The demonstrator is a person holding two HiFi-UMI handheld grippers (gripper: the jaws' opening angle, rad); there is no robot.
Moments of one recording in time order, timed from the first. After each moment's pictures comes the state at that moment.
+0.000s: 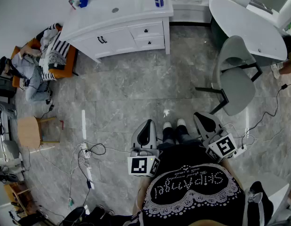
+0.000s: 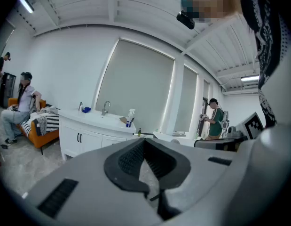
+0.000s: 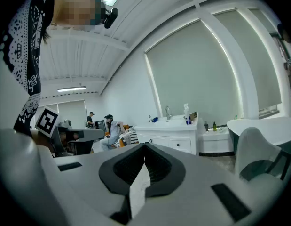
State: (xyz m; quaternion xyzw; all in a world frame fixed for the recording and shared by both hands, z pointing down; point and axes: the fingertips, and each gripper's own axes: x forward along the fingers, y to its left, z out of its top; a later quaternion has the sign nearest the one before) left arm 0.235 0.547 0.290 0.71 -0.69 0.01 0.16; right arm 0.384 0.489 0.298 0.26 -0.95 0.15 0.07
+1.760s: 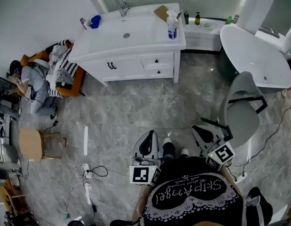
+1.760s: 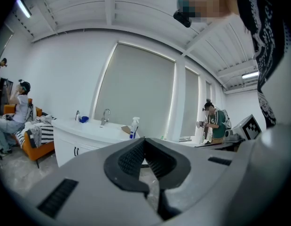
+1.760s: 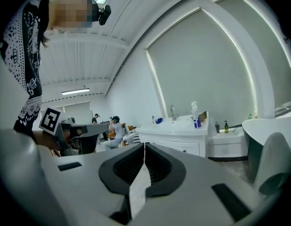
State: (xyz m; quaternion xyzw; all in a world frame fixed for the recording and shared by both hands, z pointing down) left arm 0.175 0.426 0.270 0.71 -0.70 0.00 0.12; right arm 0.316 0.369 0.302 0.22 -0.96 0.15 0.06
